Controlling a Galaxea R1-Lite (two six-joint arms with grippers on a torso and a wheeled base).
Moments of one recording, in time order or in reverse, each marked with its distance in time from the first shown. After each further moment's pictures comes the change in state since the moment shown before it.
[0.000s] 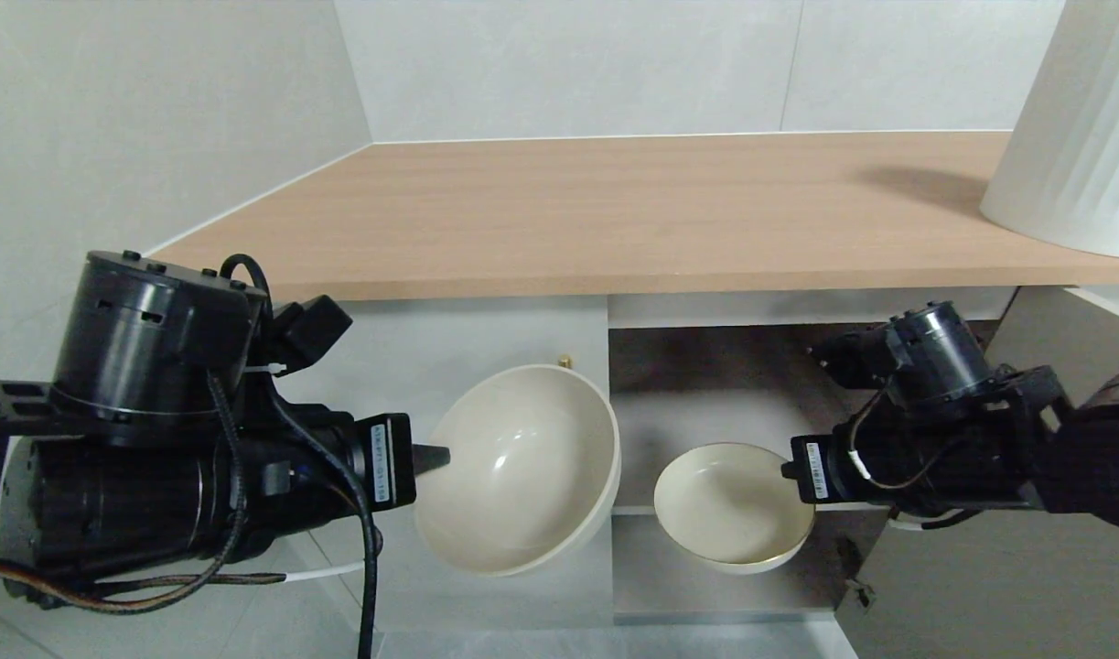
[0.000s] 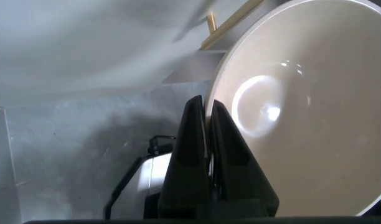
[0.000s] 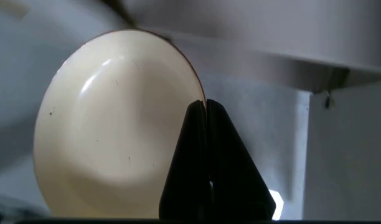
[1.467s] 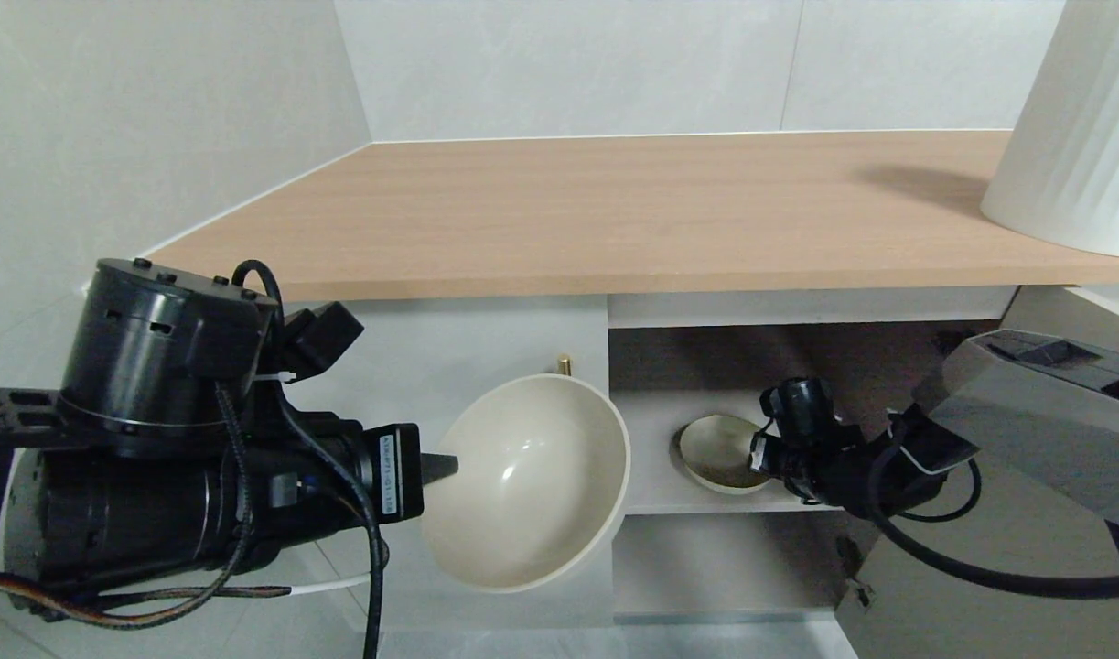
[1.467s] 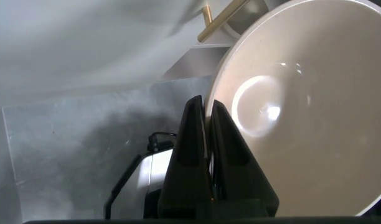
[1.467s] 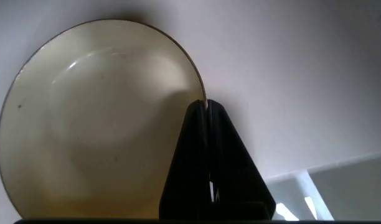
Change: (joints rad) left arm -0.023 0.002 0.007 0.000 0.001 0.001; right arm -0.161 0.636 -0.206 -0.488 -0.321 0.173
